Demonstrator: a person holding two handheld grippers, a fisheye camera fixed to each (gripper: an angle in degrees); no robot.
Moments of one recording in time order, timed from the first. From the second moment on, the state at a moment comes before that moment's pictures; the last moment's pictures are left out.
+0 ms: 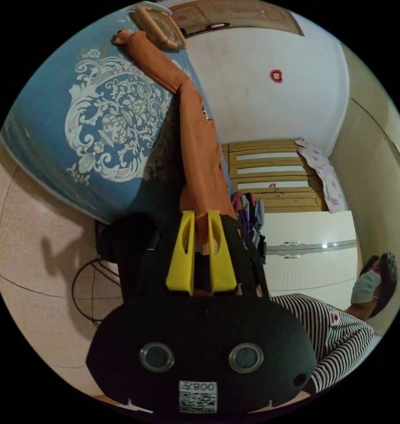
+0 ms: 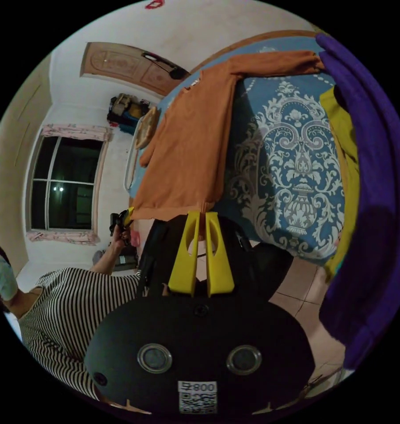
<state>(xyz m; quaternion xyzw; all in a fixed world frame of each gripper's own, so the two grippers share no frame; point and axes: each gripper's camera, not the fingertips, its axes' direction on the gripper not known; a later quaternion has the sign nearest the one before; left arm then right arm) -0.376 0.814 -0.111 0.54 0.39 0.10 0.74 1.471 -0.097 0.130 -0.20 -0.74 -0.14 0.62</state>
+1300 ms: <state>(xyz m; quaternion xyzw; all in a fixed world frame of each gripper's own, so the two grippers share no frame) -0.374 0.708 0.041 0.54 0.39 0.10 0.74 1.479 -0.020 0.123 -0.25 -0.68 -0.12 0.68</state>
